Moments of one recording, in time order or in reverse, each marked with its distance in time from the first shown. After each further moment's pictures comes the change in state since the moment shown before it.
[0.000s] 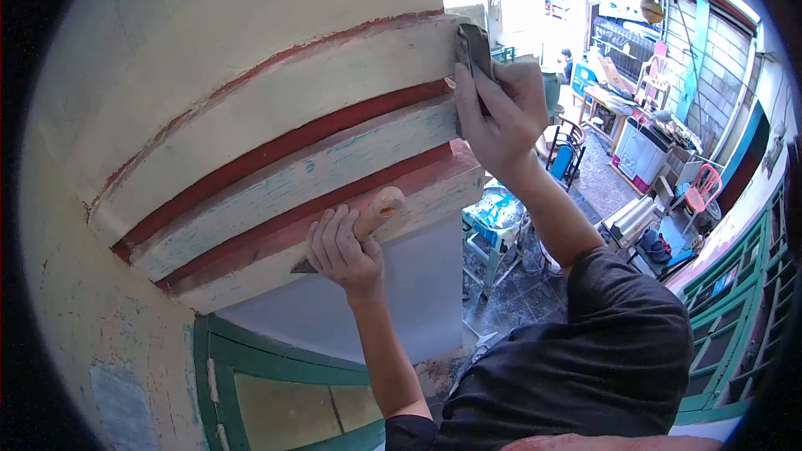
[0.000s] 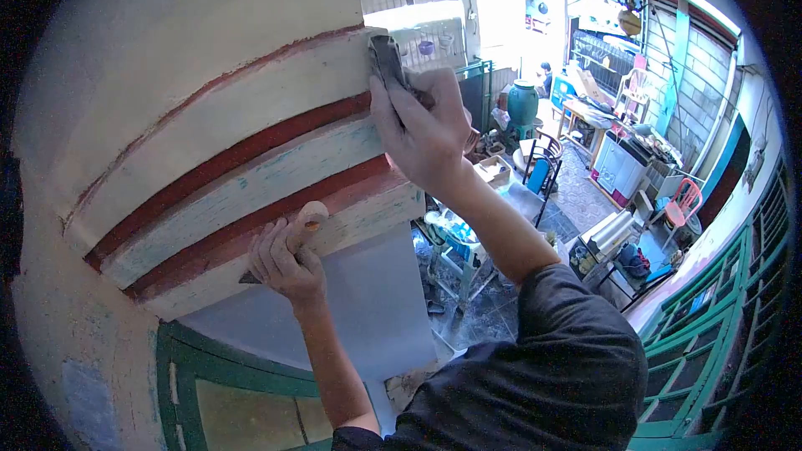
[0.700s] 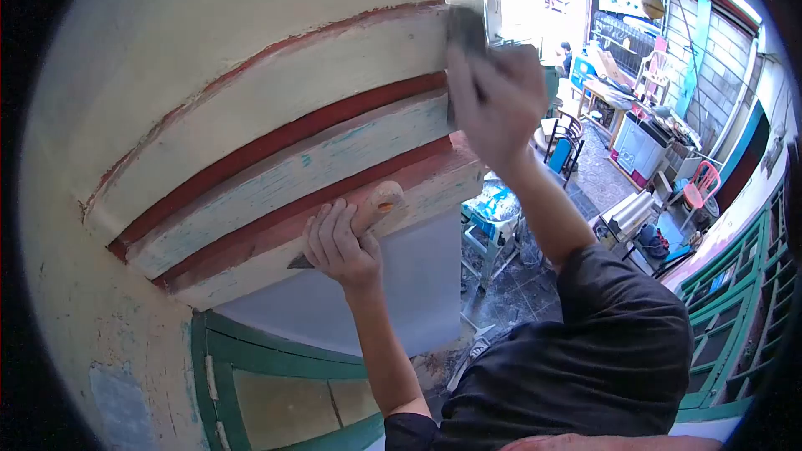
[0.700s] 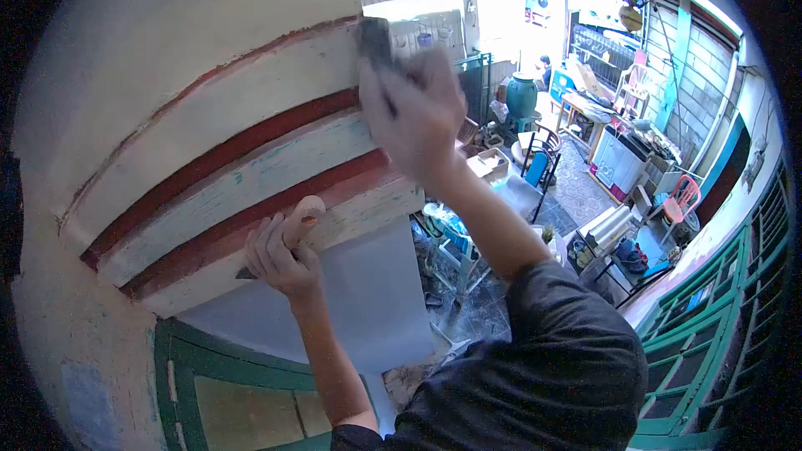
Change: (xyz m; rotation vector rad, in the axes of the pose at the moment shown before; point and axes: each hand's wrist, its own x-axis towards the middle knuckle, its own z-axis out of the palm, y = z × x) left_hand 0.000 0.002 -0.003 -0.006 -0.013 -0.010; right_hand 0.010 -0.001 0.005 -0.075 -0.007 -0.062
